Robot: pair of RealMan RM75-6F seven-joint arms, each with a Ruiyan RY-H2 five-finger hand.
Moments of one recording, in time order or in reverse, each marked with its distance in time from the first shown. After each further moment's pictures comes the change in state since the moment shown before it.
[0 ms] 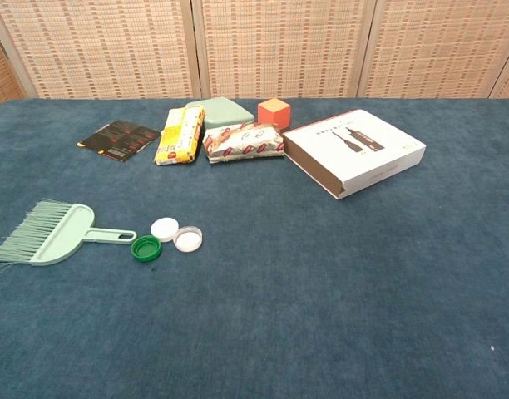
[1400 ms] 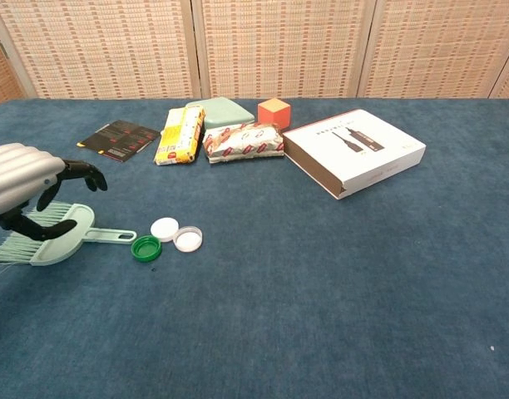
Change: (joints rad) left arm -0.318 -0.343 -0.054 0.191 -0.035 -0.376 0.303; right arm -0.016 -0.083 0.038 0.018 0.013 0.073 -0.149
